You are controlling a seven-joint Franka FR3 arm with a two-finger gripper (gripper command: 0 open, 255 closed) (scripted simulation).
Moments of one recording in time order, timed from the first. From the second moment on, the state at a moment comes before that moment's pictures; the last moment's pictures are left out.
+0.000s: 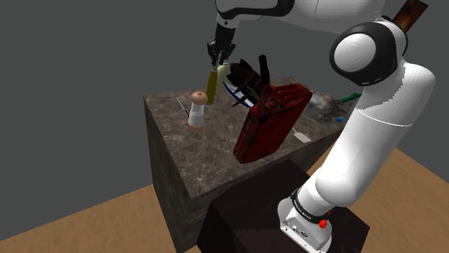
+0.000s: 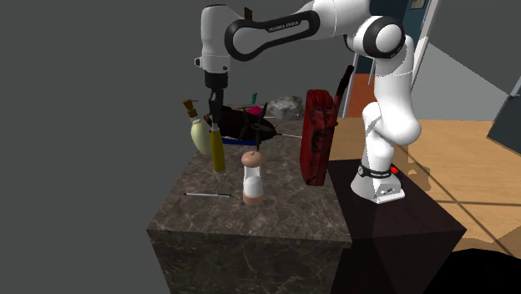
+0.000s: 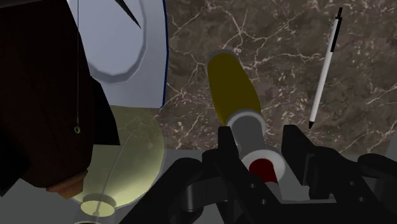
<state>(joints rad) 0.02 0.21 -0.07 -1.58 0.00 1.88 0.05</state>
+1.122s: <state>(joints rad) 0.02 0.22 -0.07 -1.47 0.00 1.78 0.06</state>
